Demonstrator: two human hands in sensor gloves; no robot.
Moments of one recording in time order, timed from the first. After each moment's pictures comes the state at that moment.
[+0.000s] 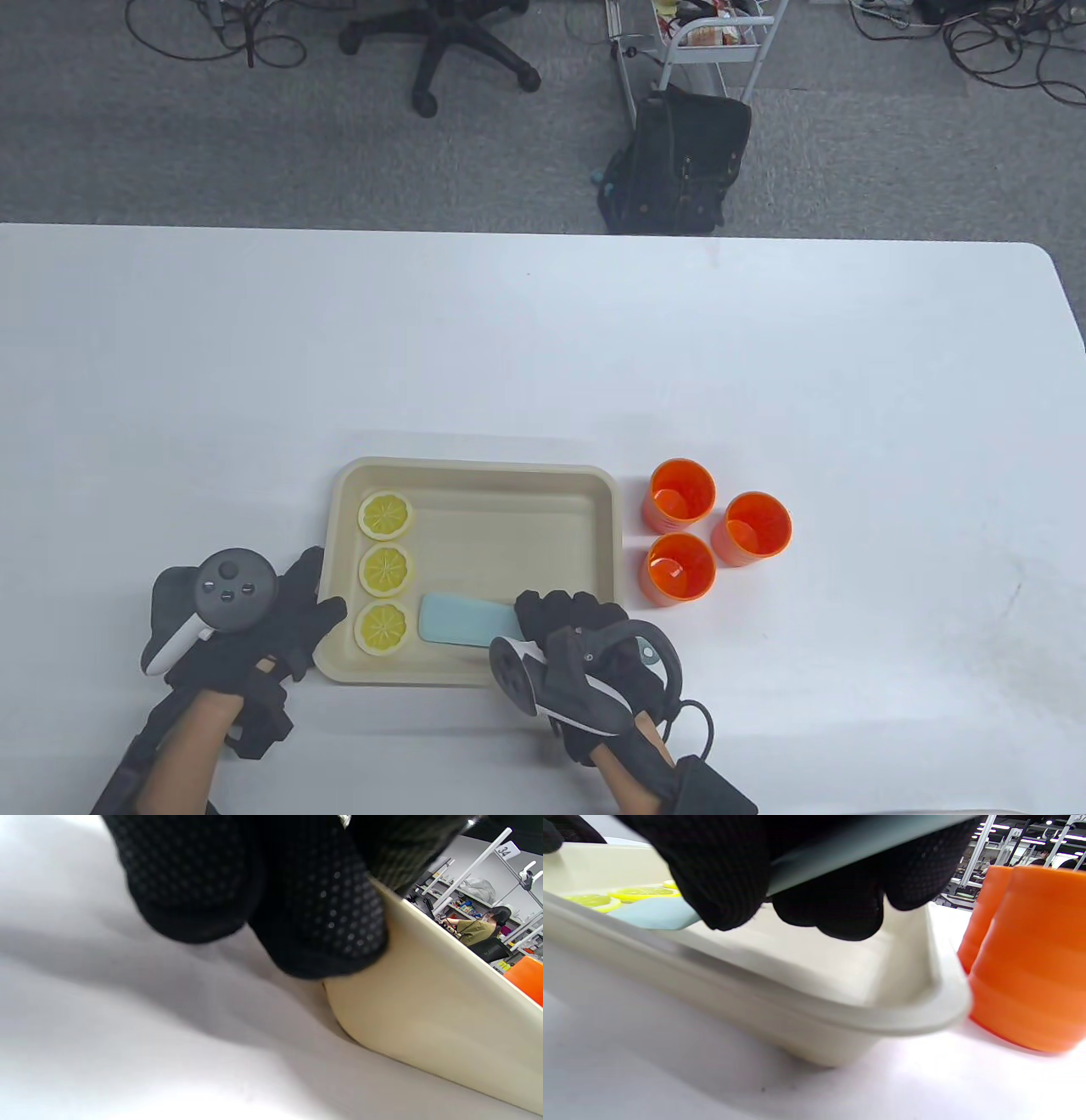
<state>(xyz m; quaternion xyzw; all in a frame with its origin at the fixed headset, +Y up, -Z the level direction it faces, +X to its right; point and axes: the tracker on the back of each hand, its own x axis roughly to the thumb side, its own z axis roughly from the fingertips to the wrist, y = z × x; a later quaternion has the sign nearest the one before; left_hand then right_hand) -0.279 -0.751 -0.099 -0.19 -0.04 0.27 0.94 0.036 -0.708 -0.083 -0.21 -0.07 -0.97 0.11</state>
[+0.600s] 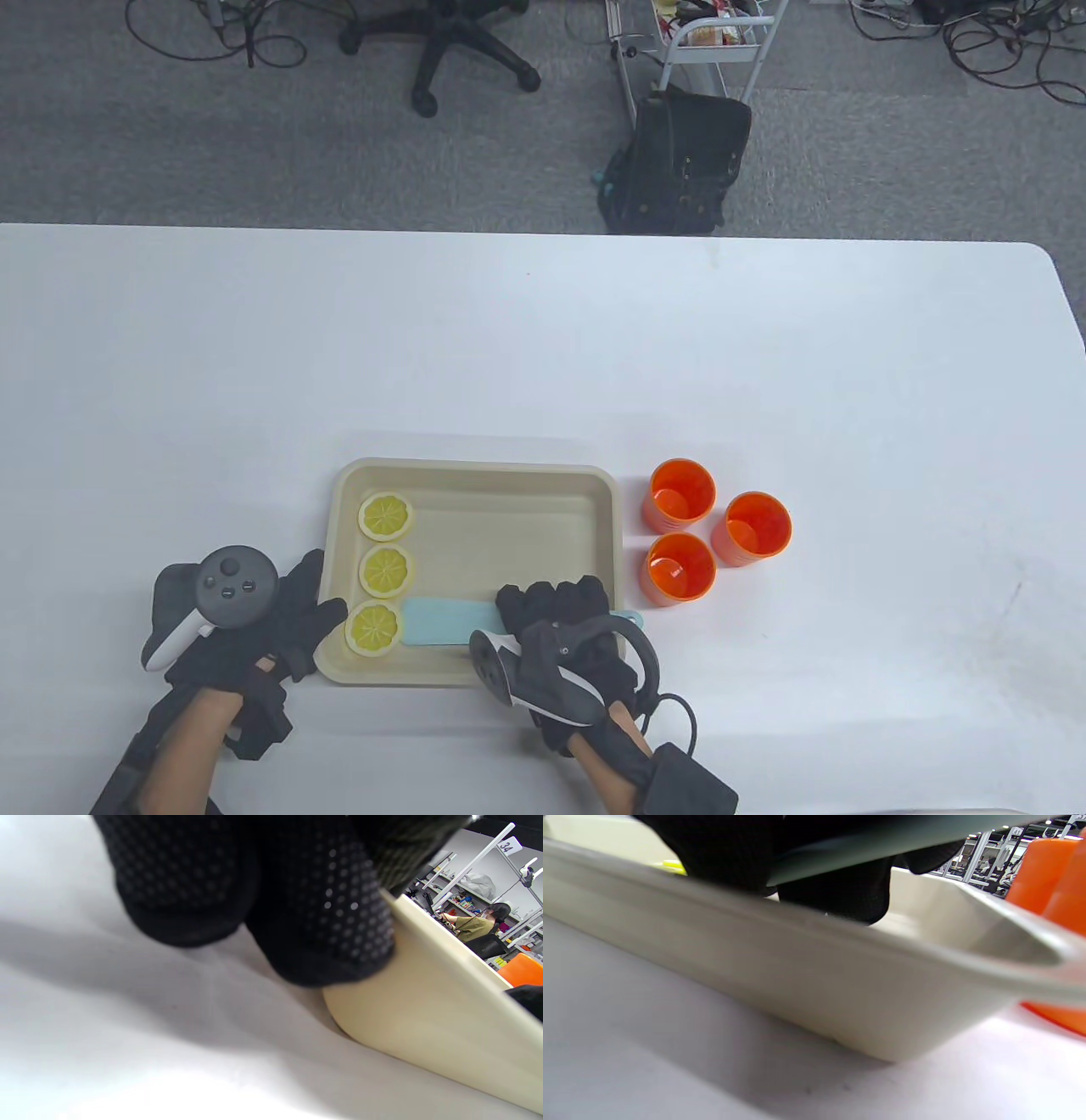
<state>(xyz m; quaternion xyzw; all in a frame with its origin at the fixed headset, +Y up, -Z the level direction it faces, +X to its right) -0.279 -0.753 -0.099 -0.20 -0.04 0.28 0.94 0.016 -0.728 -0.090 -0.21 -0.08 -0.97 0.11</state>
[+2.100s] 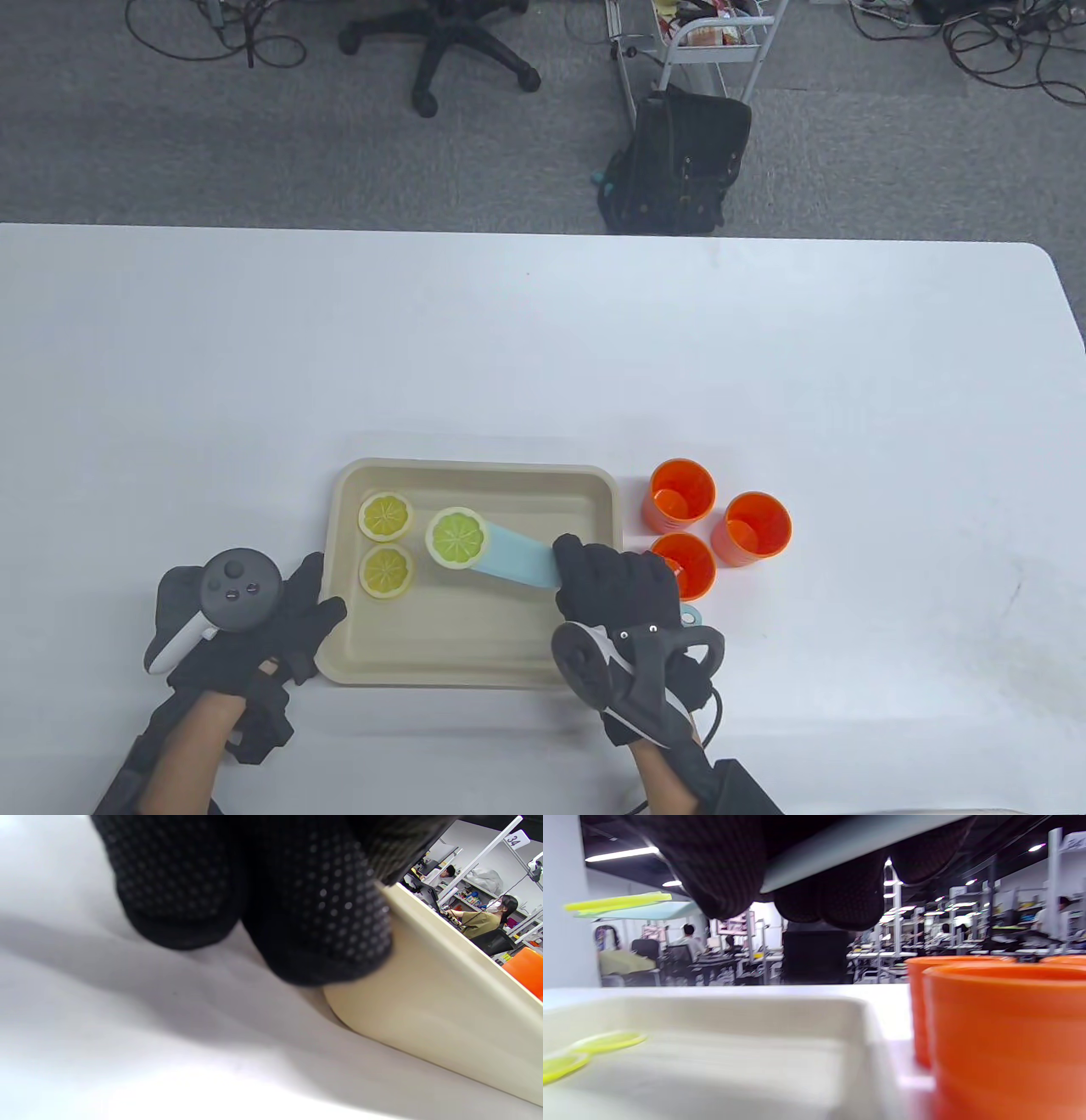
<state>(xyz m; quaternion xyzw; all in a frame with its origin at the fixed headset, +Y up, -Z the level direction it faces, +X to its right) -0.276 -0.754 -0.098 -0.21 -0.04 0.28 0.94 0.088 -0.669 -0.095 -0.10 0.10 -0.99 -0.03</state>
